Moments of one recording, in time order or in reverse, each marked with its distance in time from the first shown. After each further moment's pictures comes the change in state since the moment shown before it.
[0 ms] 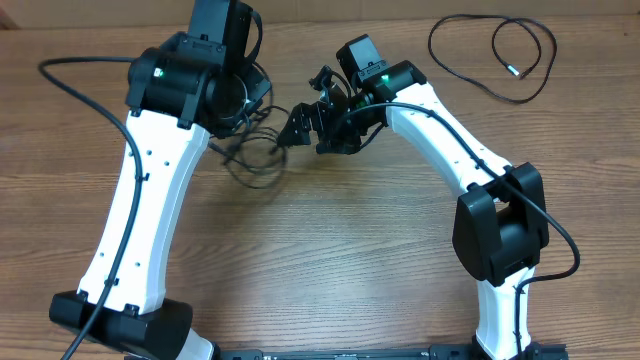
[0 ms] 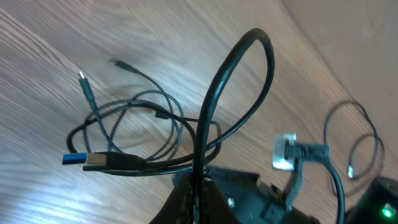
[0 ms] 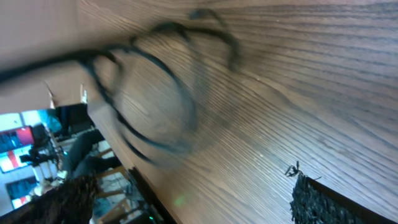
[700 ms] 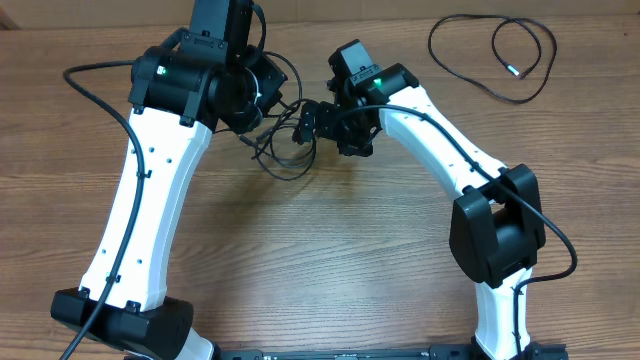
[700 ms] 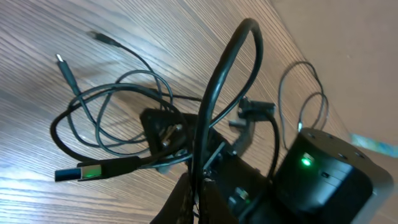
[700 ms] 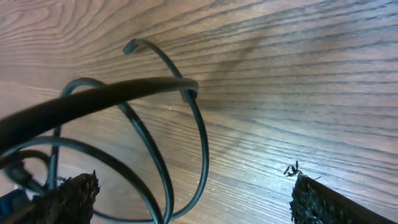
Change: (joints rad) left arm 0.000 0.009 0.000 0.077 0.224 -0.032; right arm 0.028 0.000 0.000 -0.032 0.370 0.239
